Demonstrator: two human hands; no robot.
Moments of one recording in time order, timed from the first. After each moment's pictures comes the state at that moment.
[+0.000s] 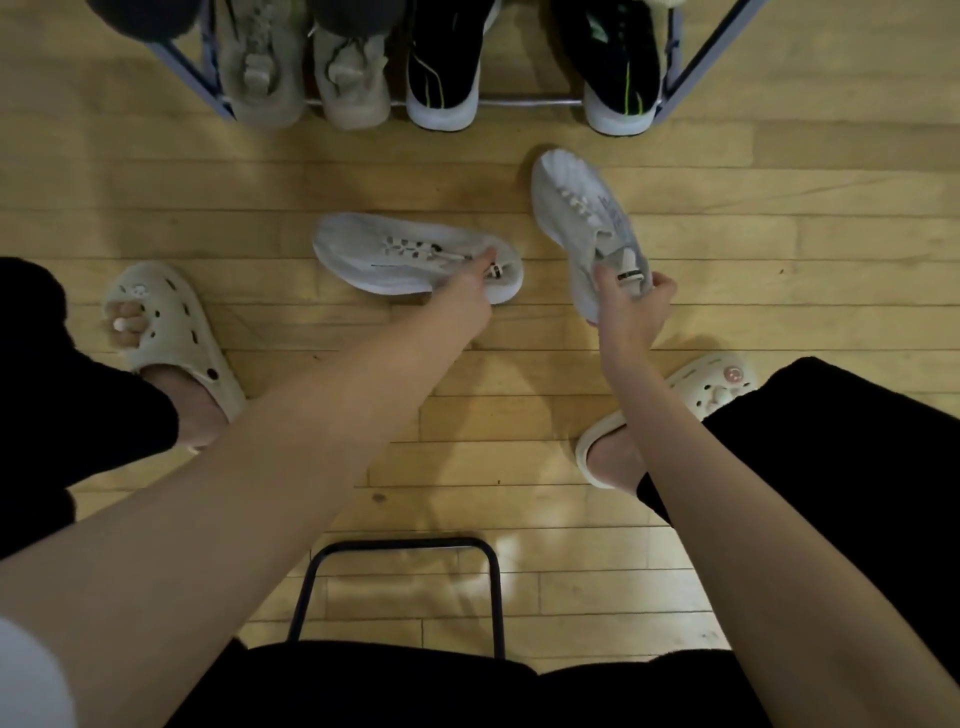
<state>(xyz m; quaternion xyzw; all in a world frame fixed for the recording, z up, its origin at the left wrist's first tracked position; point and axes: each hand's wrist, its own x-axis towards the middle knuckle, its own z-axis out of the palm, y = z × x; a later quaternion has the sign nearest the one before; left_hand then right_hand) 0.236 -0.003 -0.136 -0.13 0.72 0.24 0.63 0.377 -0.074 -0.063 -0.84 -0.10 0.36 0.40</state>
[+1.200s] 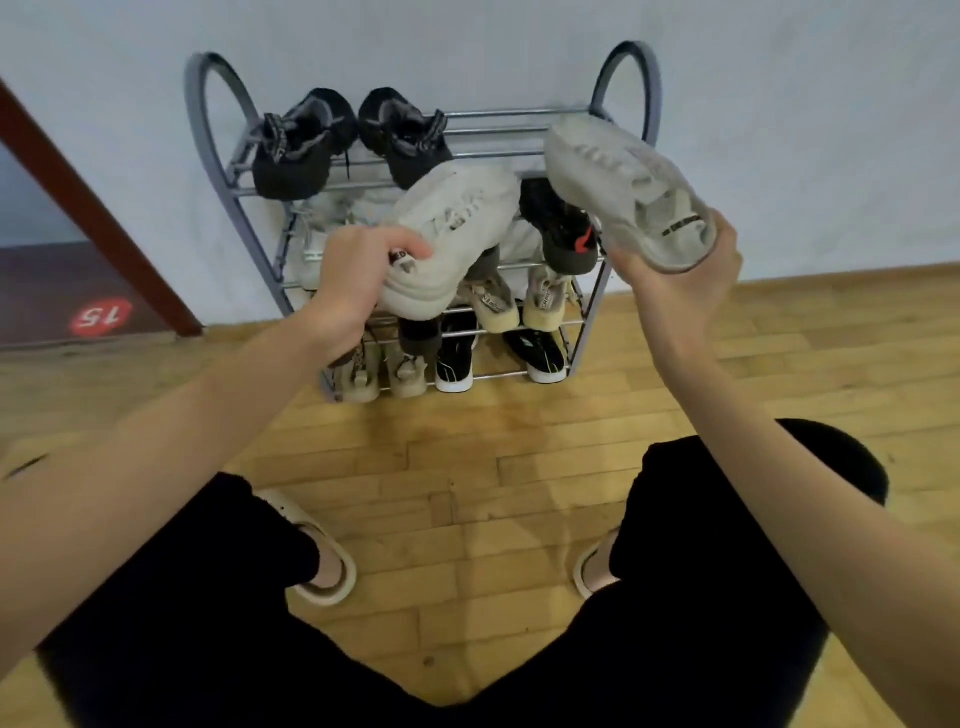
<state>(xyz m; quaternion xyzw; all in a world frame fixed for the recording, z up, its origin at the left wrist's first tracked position) 0.121 -0.033 0.338 0.53 0.53 0.42 0.51 0.360 -0.117 0.312 -0.68 -0.33 0.12 0.64</state>
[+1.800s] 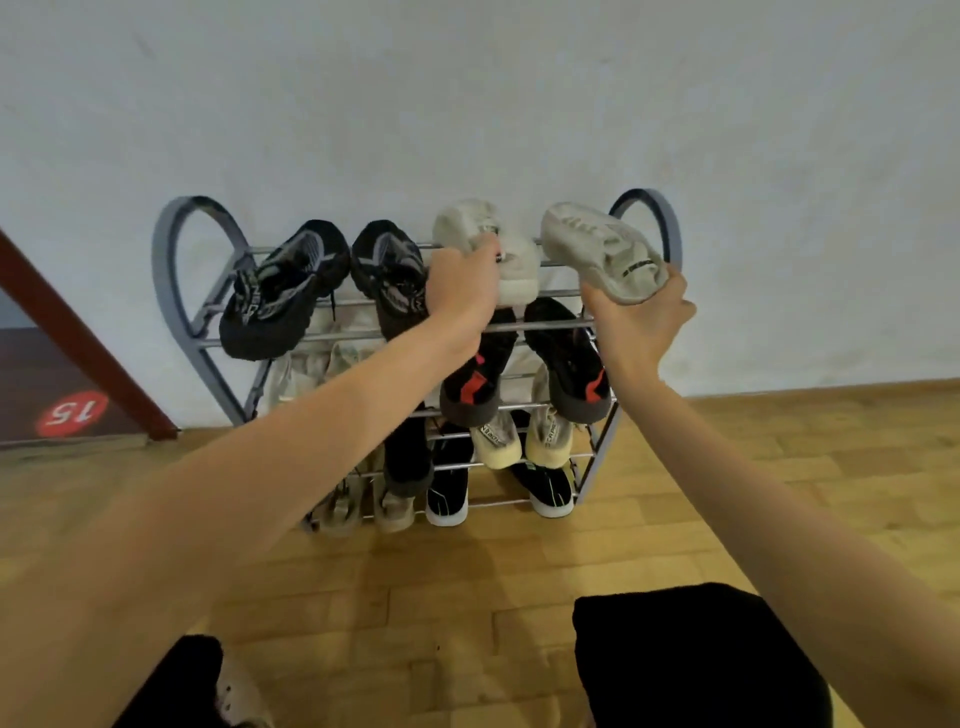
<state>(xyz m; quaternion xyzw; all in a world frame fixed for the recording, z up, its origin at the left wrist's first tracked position) 0.261 0.131 0.381 0.48 0.53 0.50 0.50 0.401 0.084 0.337 -0.68 -0.31 0.12 0.65</state>
